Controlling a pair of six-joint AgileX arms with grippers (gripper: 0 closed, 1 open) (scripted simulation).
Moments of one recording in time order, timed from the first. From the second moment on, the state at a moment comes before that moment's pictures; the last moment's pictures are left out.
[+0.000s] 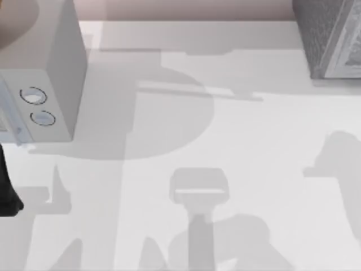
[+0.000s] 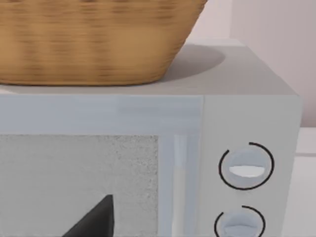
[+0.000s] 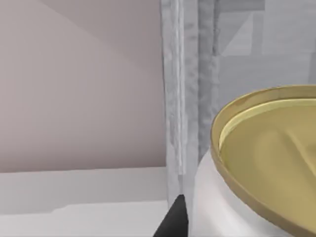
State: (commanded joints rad) left arm 0.00 0.00 0.00 0.00 0.00 0.00; right arm 0.29 0.56 0.23 0.32 0.30 0.05
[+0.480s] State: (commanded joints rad) left arm 0.00 0.00 0.00 0.00 0.00 0.00; right arm 0.02 0.03 0.02 0.02 0.02 0.00
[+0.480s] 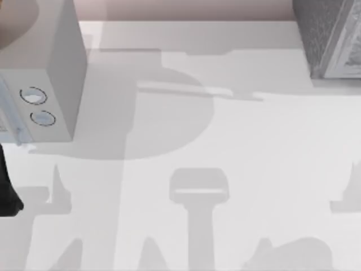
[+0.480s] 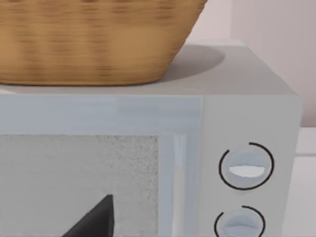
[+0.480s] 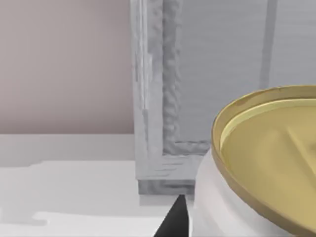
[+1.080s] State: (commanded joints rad) left arm 0.00 0.00 0.00 0.00 0.00 0.00; right arm 0.01 0.07 0.07 -0.02 0.01 0.01
